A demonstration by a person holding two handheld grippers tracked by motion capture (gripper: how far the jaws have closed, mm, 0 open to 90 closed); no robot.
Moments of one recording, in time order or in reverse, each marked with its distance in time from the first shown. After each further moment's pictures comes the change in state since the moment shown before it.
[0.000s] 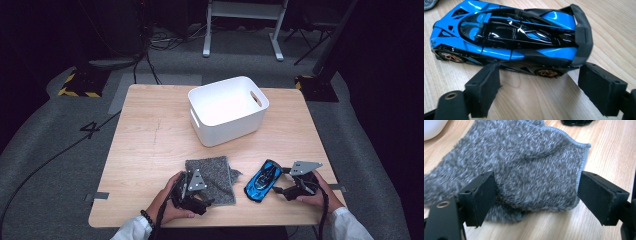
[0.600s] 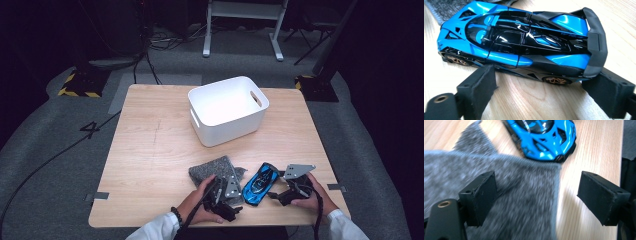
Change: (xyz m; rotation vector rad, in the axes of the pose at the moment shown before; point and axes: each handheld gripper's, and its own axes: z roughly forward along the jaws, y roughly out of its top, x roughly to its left) left arm -0.046 0.048 0.056 0.047 -0.070 0.119; right arm 0.017 0.008 0.009 0.004 0.050 -0.020
